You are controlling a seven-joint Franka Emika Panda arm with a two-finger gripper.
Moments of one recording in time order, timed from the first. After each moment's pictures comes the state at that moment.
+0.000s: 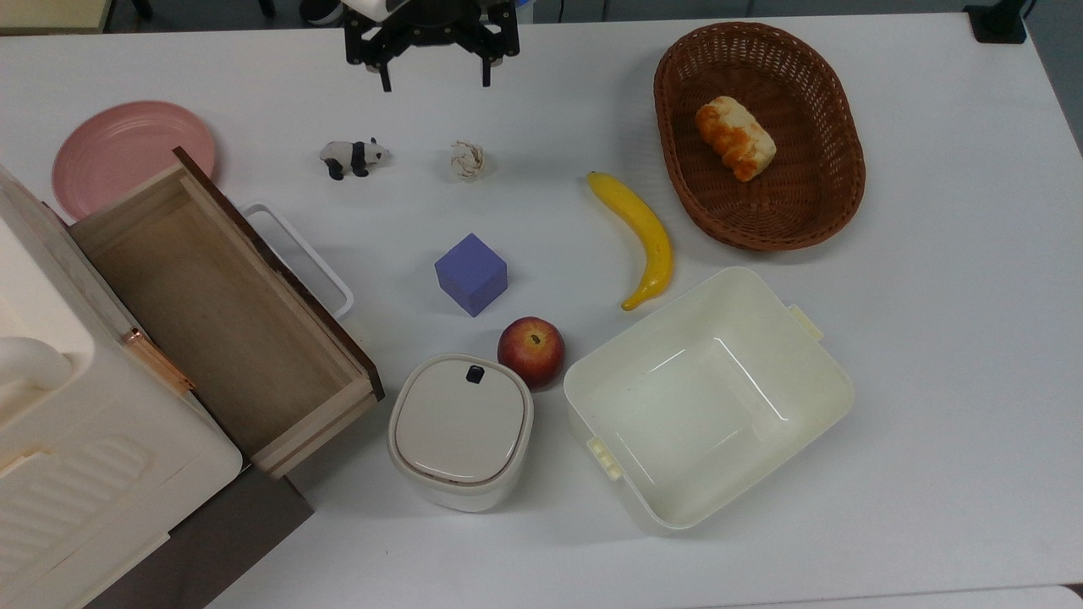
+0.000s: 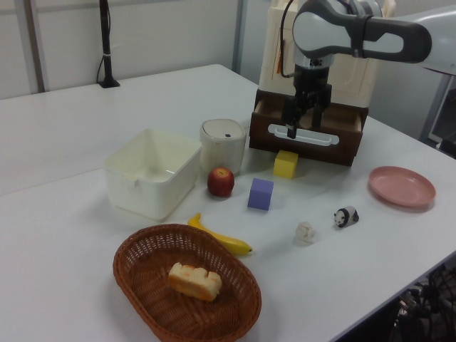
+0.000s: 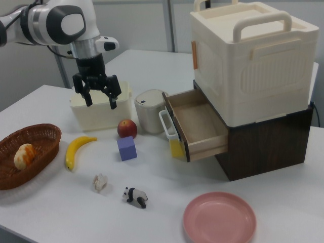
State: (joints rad) arm -0.11 0.05 0.14 -1.67 -0.06 1.67 -0.06
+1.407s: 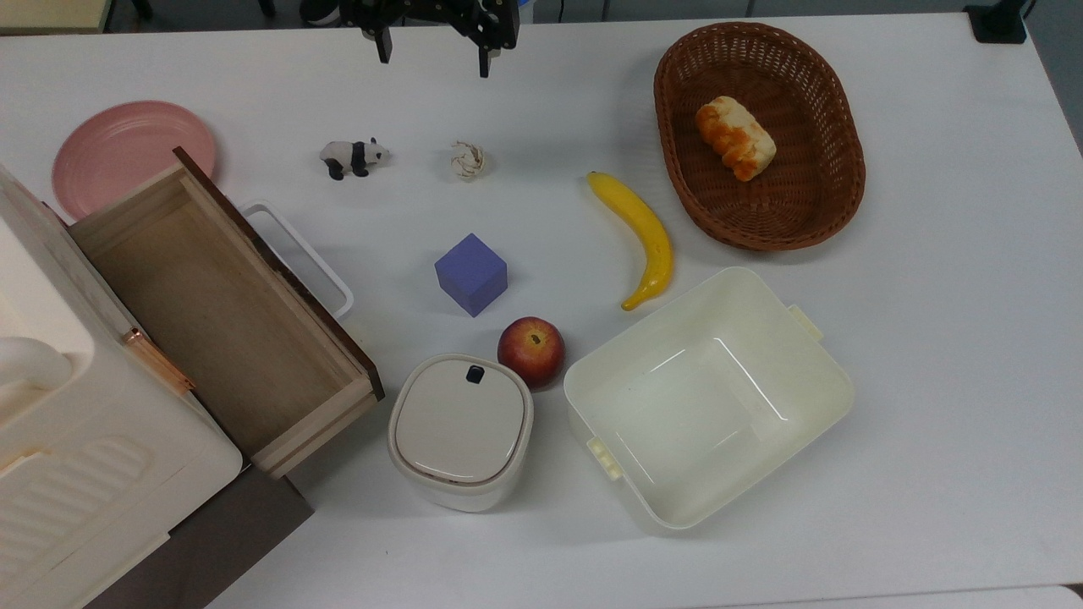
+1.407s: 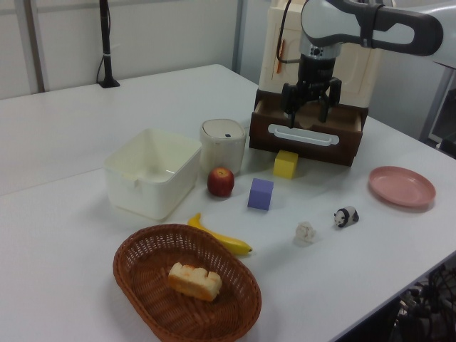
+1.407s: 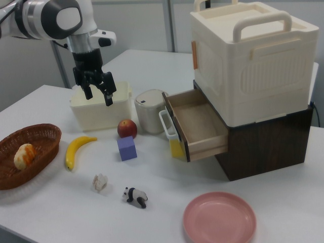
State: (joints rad) arm -0.11 0.02 0.13 -1.66 -0.04 1.66 0.15
